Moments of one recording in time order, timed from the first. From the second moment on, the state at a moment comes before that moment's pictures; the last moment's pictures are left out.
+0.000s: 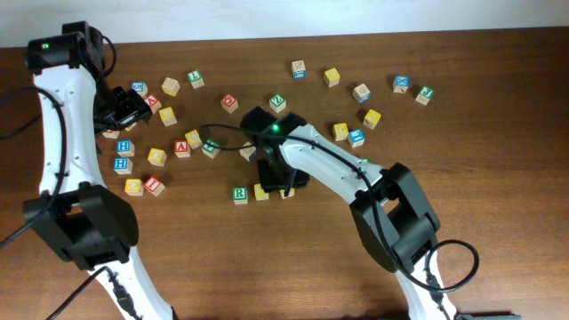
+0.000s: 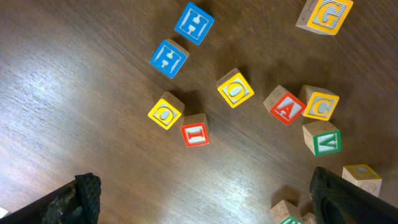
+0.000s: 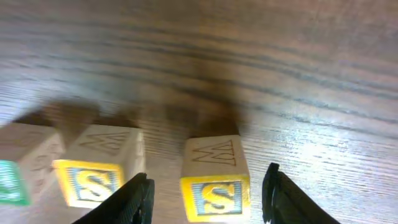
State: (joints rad) left arm 0.18 2.13 2.20 -1.61 -0.09 -0.47; right arm 0.68 2.21 1.77 -1.10 -0.05 0.55
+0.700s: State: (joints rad) left arm 0.18 2.13 2.20 -1.61 -0.09 -0.47; right arm 0.01 1.79 2.07 -1.54 0.01 0.26
